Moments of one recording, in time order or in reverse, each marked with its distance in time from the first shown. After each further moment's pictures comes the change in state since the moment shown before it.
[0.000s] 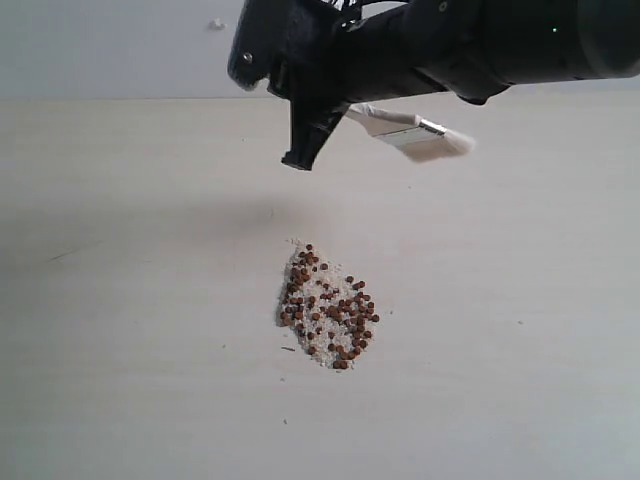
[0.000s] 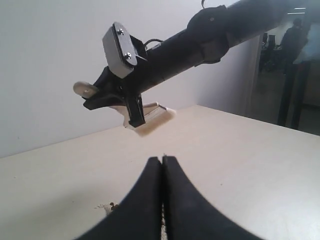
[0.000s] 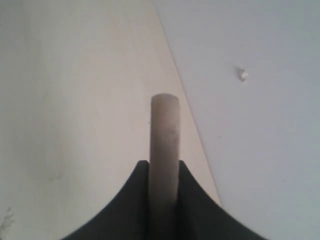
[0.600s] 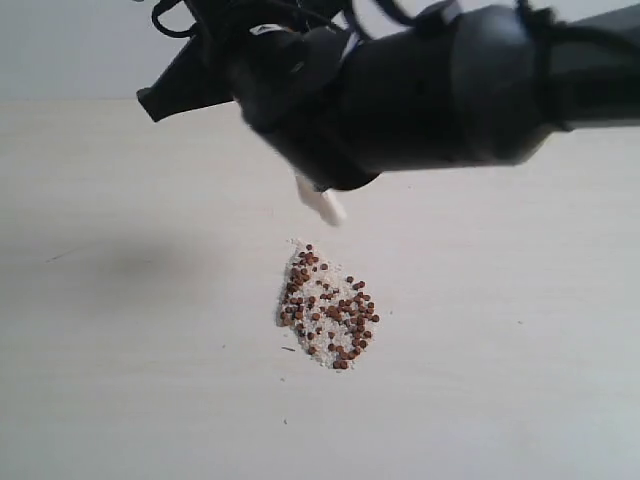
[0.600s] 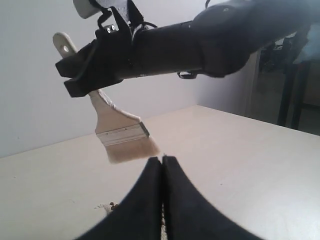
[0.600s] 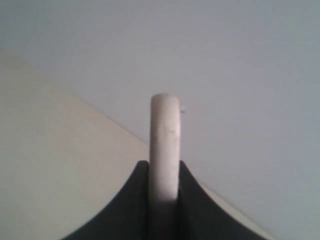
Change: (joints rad) left arm 0.000 0.000 0.000 0.000 0.000 0.000; right arm 0.309 0.018 -0.022 0.431 -0.619 0.261
